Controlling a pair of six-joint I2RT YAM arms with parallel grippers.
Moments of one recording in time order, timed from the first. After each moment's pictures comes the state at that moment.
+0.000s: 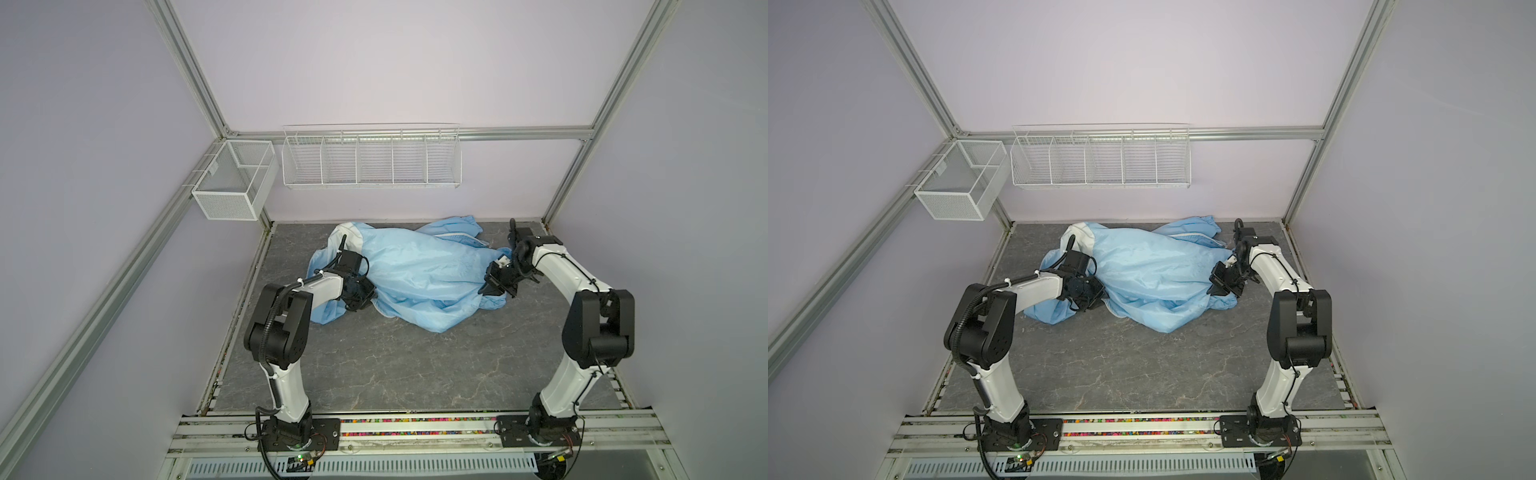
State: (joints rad) left arm -0.36 1.90 1.14 -0.38 0.32 -1.05; right arm 0.07 1.81 1.46 -1.13 -0.55 0.53
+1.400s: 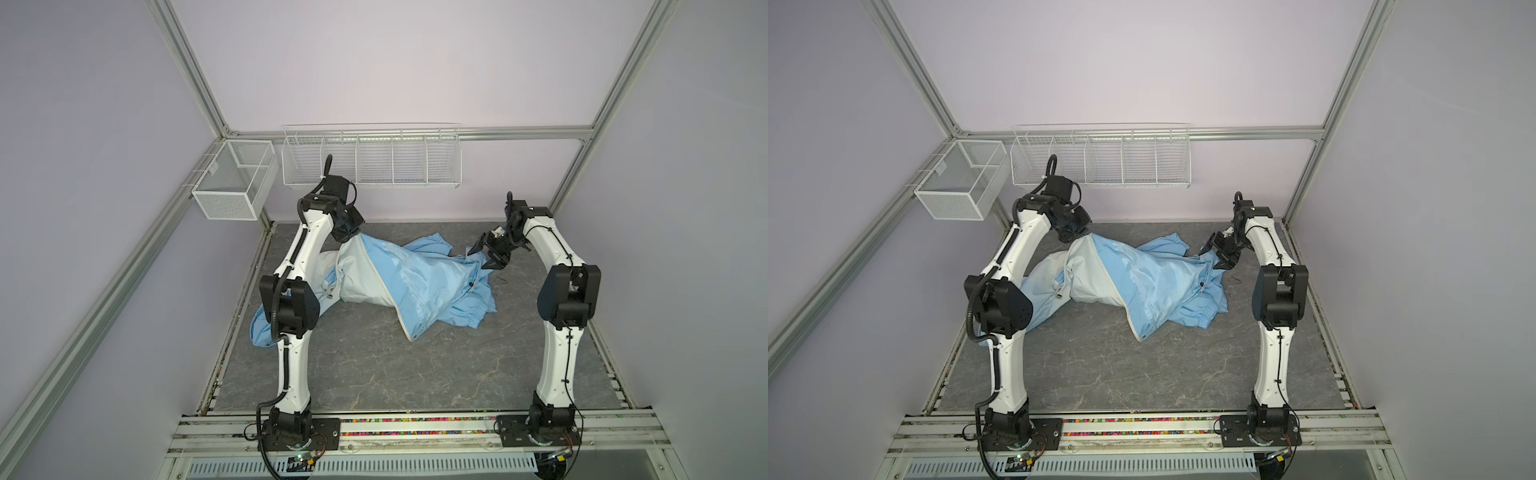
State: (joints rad) left arm -0.27 2.23 2.33 -1.11 0.15 -0.78; right arm 0.03 2.20 2.08 -1.27 -0.55 0.52
